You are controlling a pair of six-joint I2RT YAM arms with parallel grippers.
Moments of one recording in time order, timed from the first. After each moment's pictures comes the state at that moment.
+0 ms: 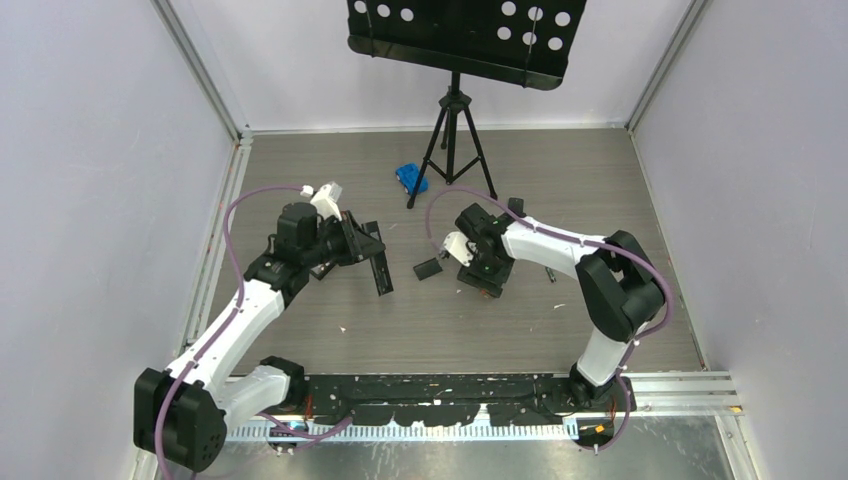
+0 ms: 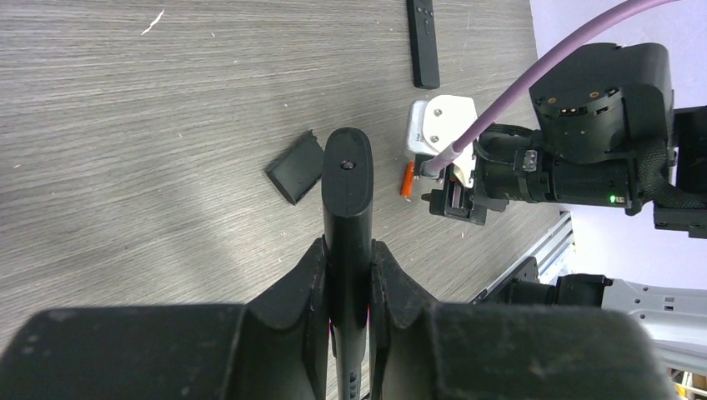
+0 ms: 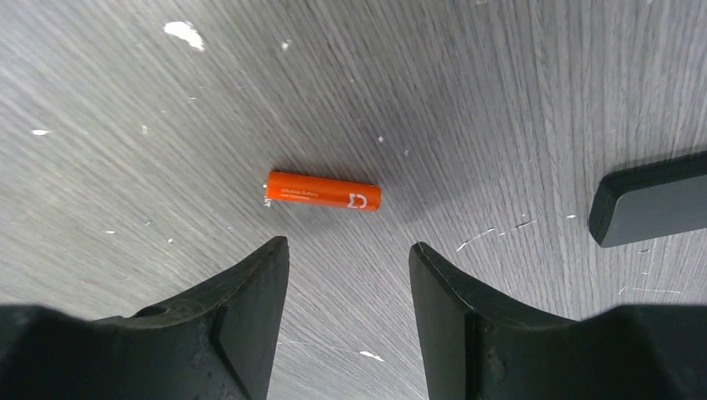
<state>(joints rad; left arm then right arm) -0.32 1.02 0.72 -0.19 0.41 -0.60 0.65 1.73 1.11 -0.78 0.03 -0.49</state>
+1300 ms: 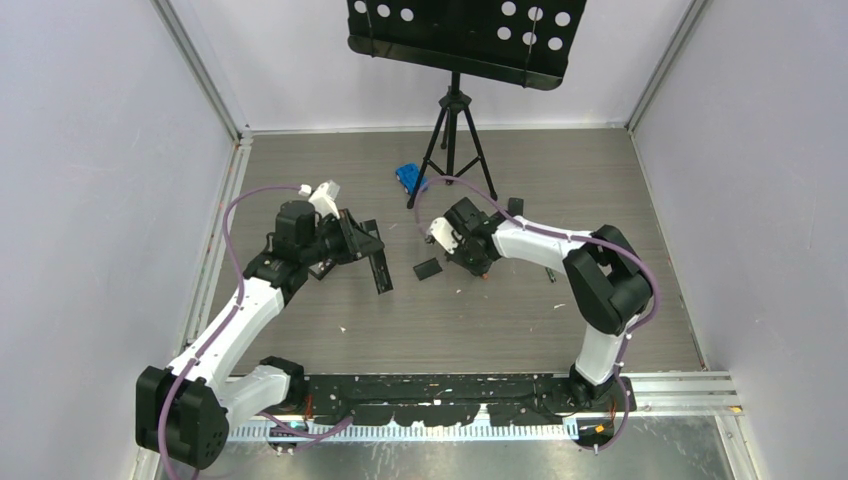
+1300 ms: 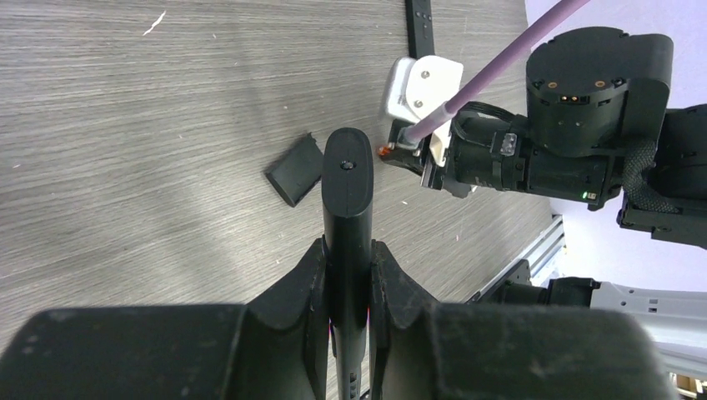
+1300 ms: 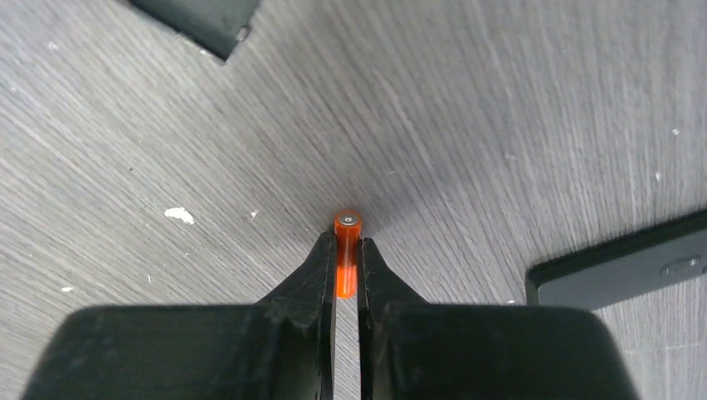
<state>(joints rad) -0.30 1.03 0.72 -0.20 0.43 -0.61 0.67 1.81 1.15 -0.58 0.04 -0.44</state>
